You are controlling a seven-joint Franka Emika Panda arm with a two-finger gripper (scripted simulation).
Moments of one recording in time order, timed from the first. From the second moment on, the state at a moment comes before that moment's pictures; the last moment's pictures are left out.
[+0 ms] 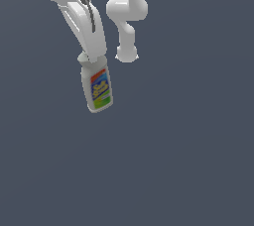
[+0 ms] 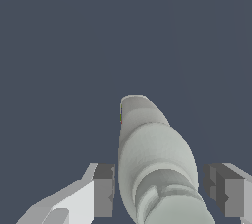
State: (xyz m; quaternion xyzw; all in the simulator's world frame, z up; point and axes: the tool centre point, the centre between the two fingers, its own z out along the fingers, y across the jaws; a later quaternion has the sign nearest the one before) arm 0.002 -0.100 0.424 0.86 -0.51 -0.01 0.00
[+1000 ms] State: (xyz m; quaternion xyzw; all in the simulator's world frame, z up) arm 0.011 -0.153 0.505 0.86 -0.51 -0.01 0.00
